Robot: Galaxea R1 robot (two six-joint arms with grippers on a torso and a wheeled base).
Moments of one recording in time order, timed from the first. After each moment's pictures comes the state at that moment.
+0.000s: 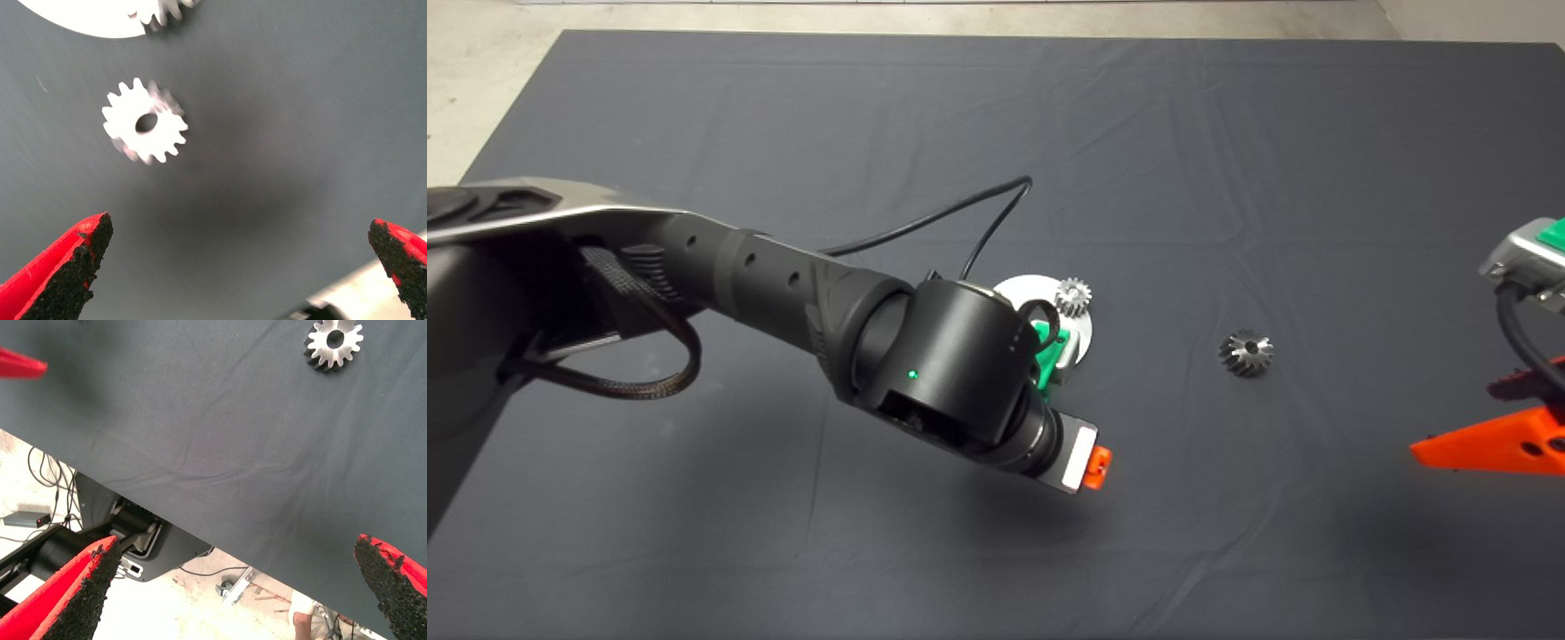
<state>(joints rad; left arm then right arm) -0.32 2.81 -0.73 0.58 1.53 -1.57 0.91 1.94 -0.38 0.15 -1.36 1.18</state>
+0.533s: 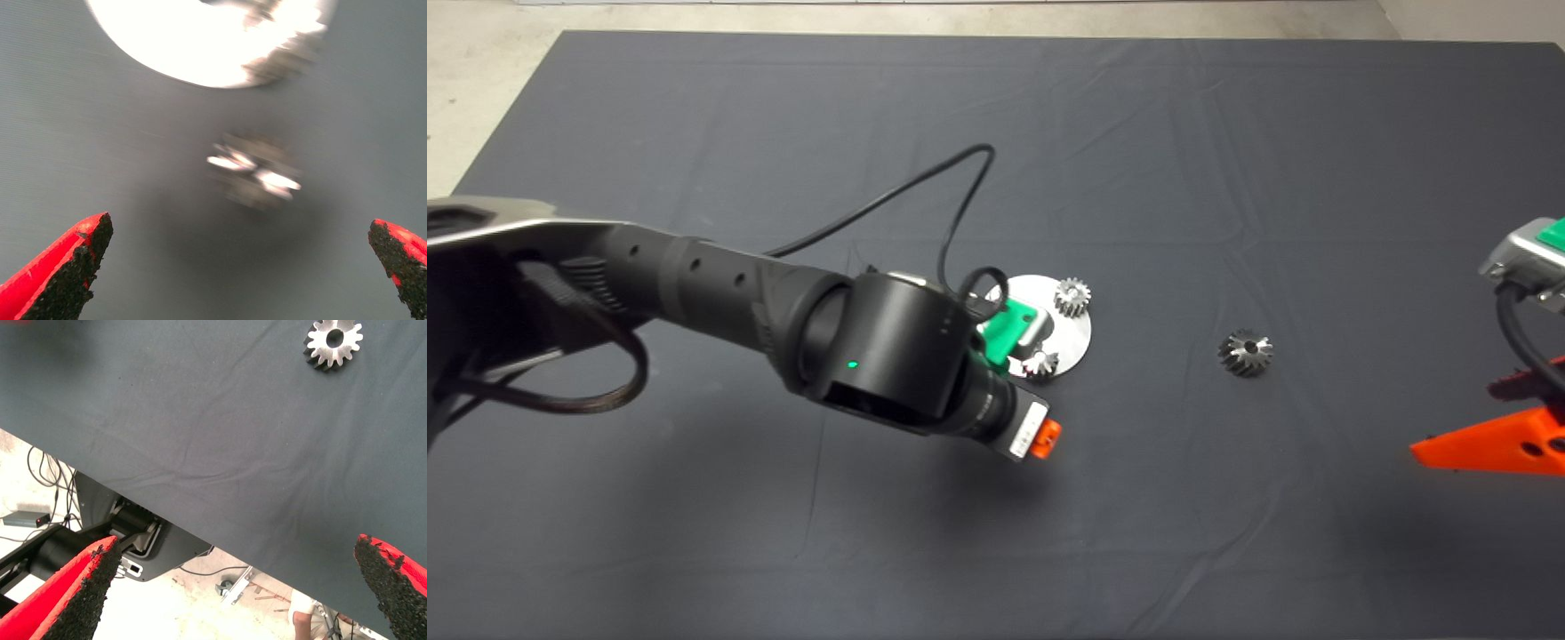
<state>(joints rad) -0.29 2.68 -0.73 0.72 1.53 -1.43 0.91 1.94 -0.38 0.15 -1.36 1.18</state>
